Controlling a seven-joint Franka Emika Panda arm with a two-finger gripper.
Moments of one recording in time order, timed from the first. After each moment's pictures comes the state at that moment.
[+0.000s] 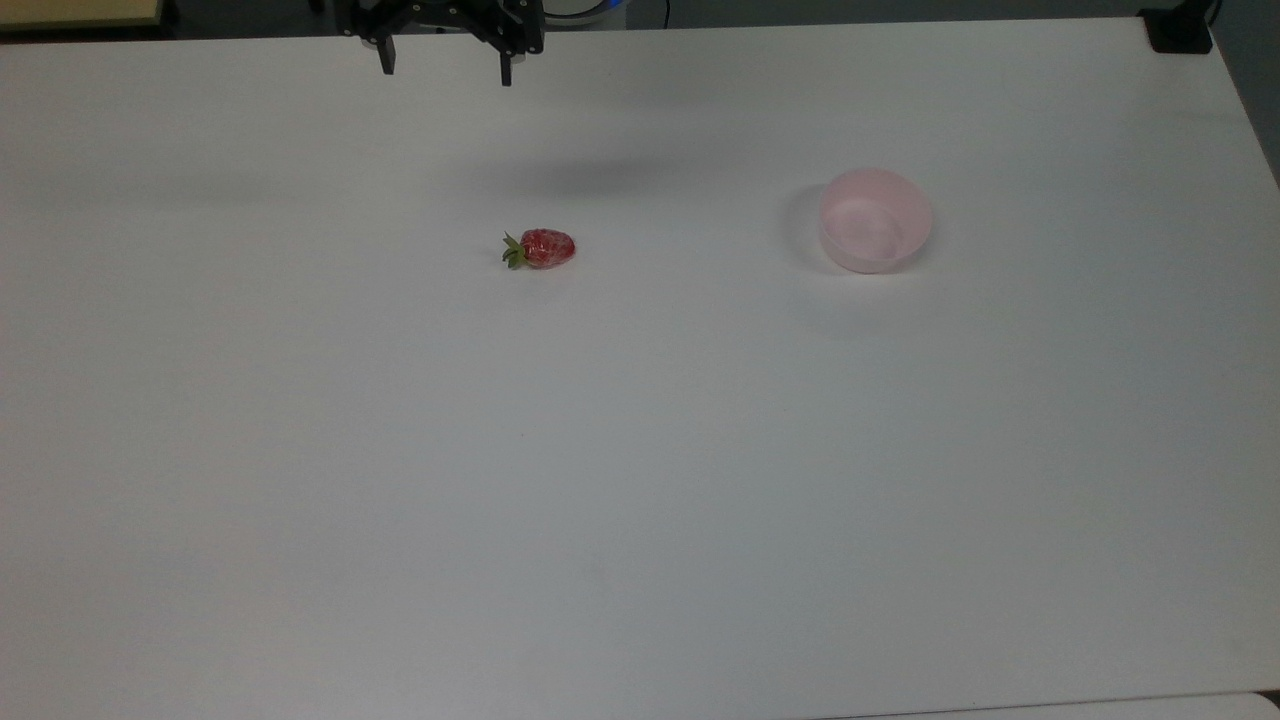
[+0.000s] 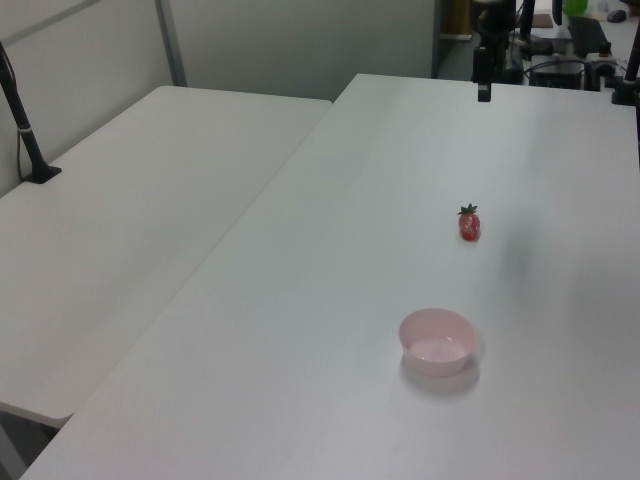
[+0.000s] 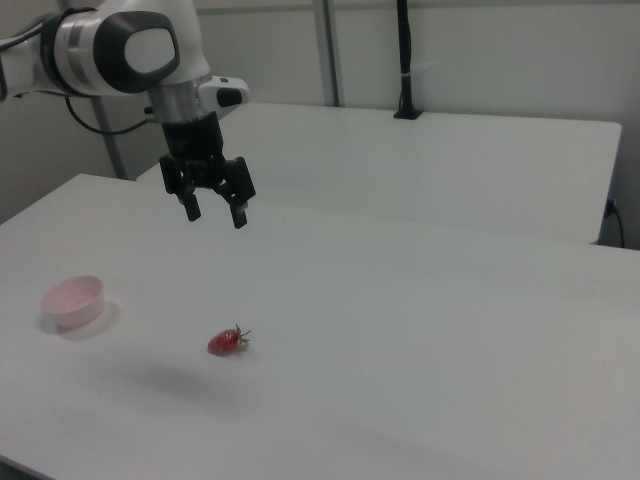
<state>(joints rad) -0.04 0.00 0.01 -1.72 -0.10 1.66 -0.01</state>
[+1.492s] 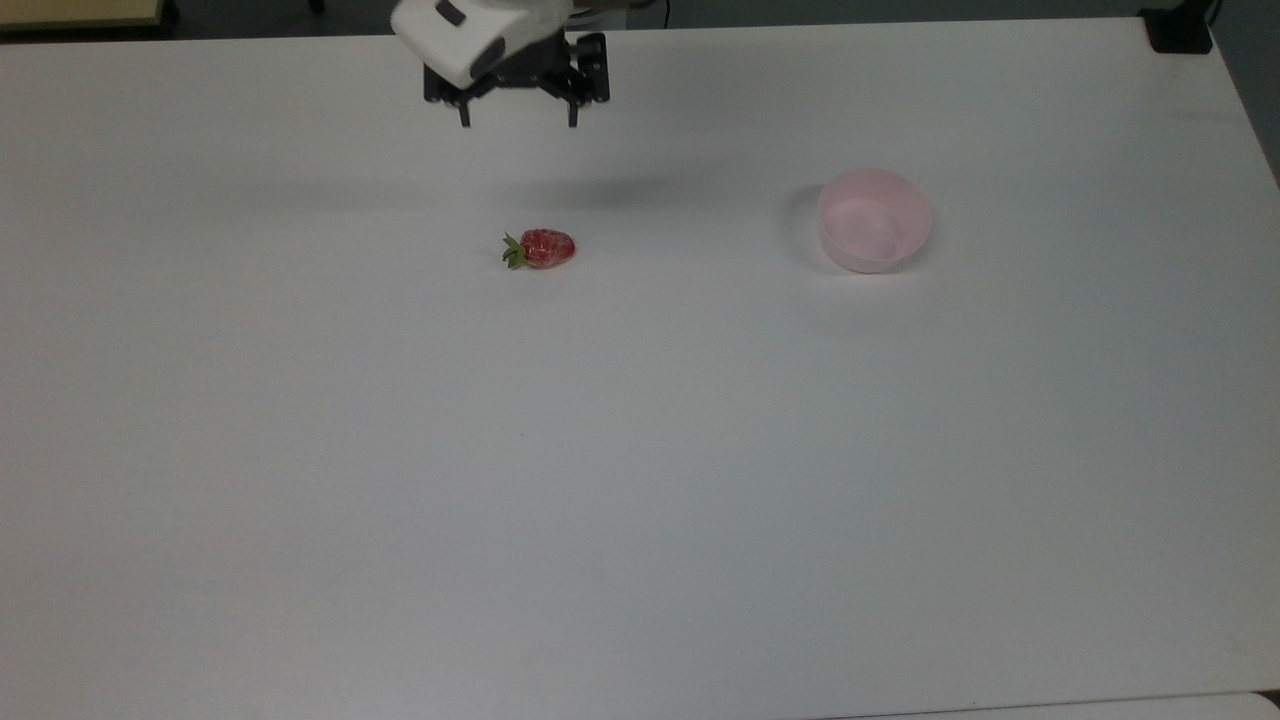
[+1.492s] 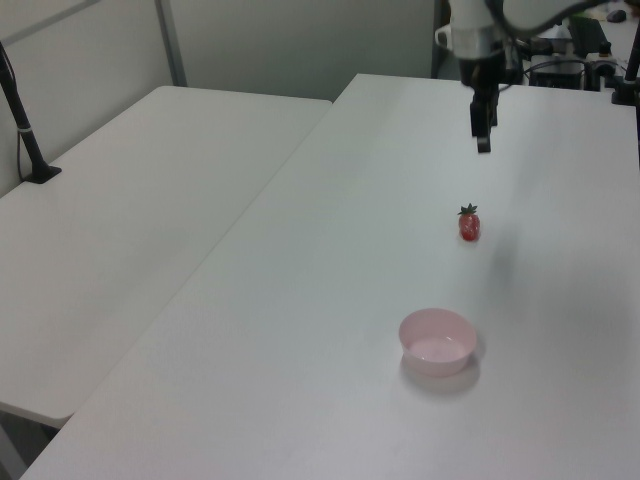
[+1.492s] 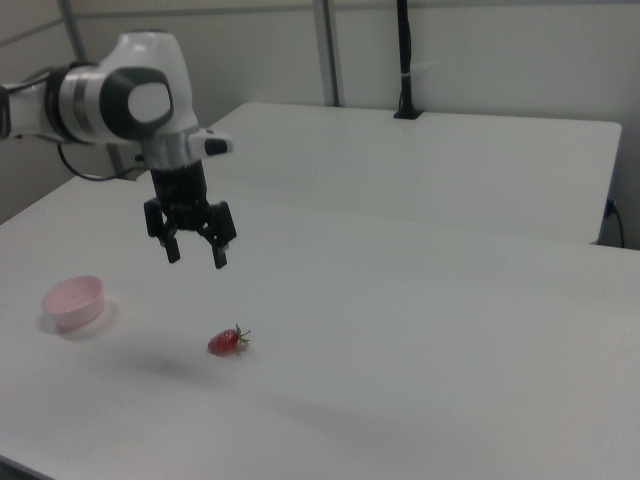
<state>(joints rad) 0.06 0.04 0.00 -1.86 -0.10 1.74 -0.01</state>
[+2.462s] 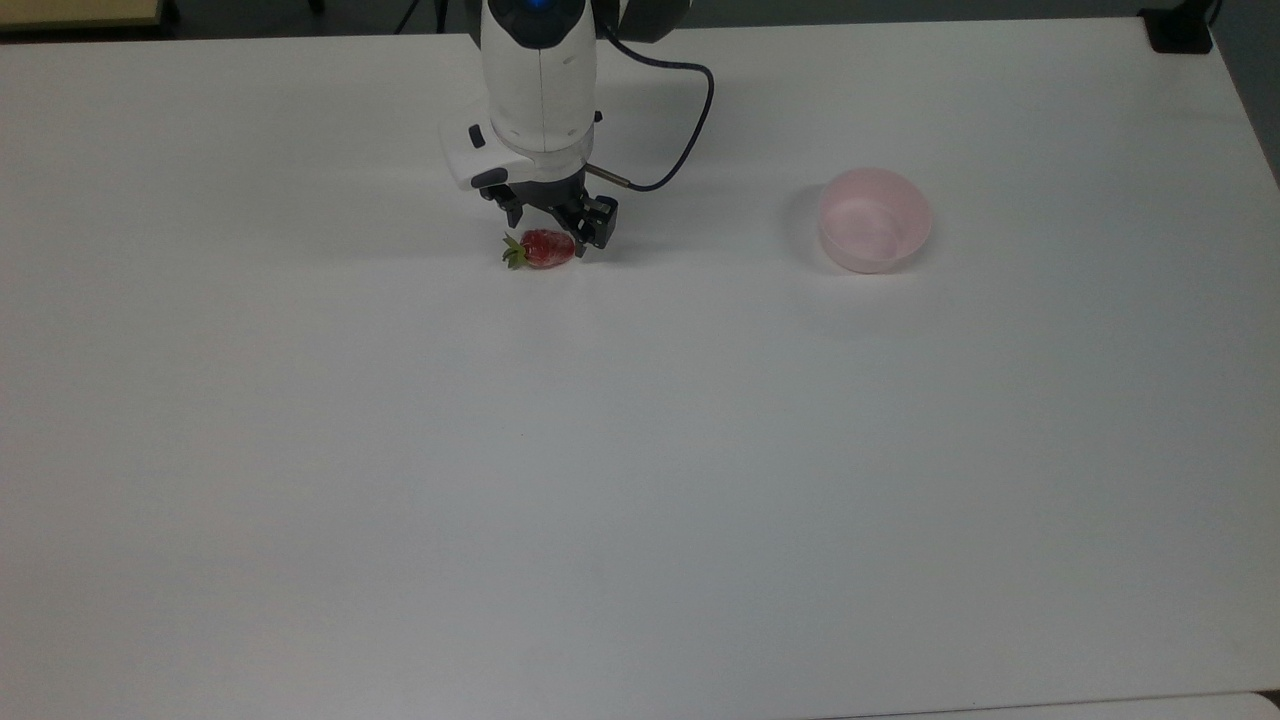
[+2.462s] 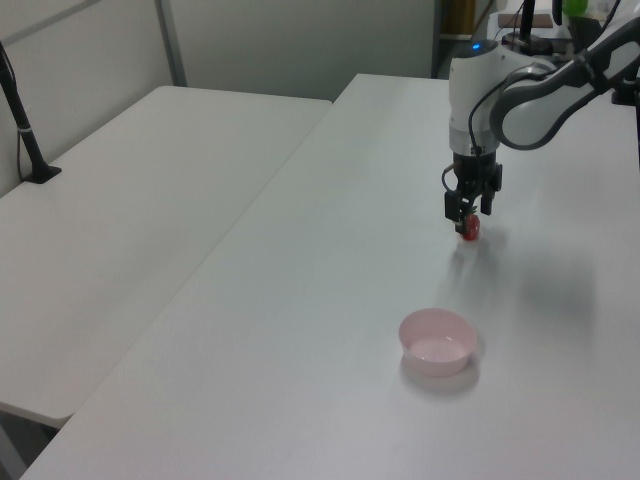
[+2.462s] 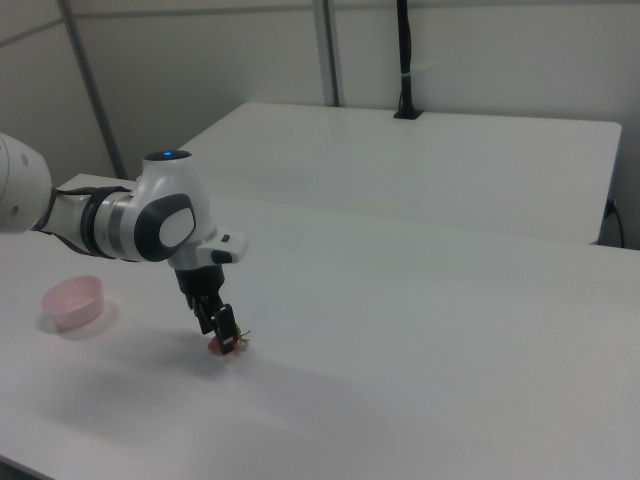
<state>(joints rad) 0.06 0.15 0.00 -2.17 -0.08 2.26 0.51</state>
